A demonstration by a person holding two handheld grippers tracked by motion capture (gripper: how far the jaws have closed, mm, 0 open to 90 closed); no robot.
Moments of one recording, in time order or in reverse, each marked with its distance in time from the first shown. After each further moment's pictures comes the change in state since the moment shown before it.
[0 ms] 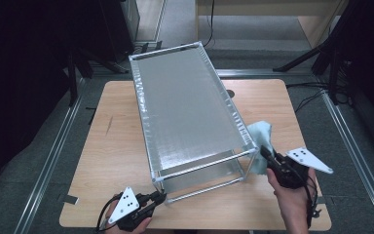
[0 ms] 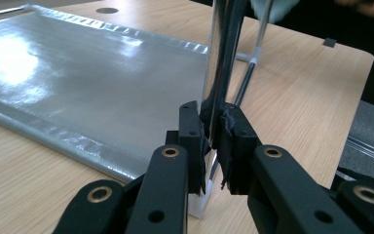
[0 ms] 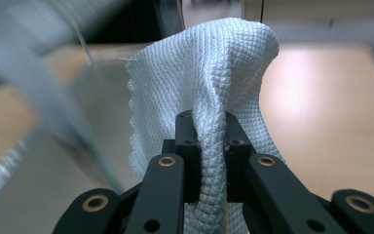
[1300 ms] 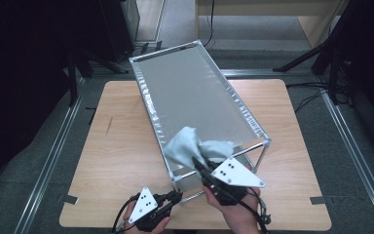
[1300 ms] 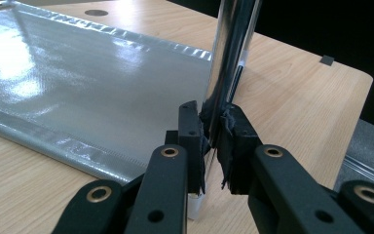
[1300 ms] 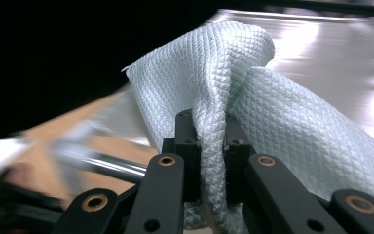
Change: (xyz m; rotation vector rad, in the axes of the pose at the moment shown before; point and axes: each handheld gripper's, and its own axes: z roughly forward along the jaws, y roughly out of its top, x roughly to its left) left arm -0.025 0.006 0.030 -0.027 0.013 -0.063; right arm 0.160 0.022 0.000 -0.048 0.301 -0.283
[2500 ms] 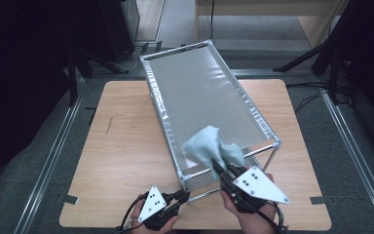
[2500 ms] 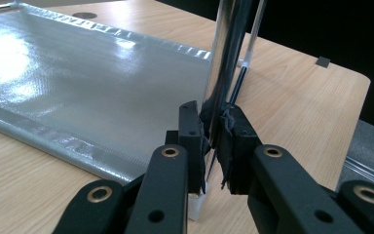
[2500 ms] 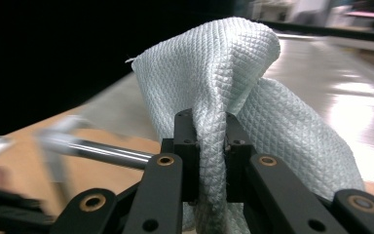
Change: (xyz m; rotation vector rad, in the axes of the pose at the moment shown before) left arm -0.010 0.005 0.019 -0.001 -0.013 0.013; right arm -0.016 -0.015 -0.033 -0.079 -0.107 -0.002
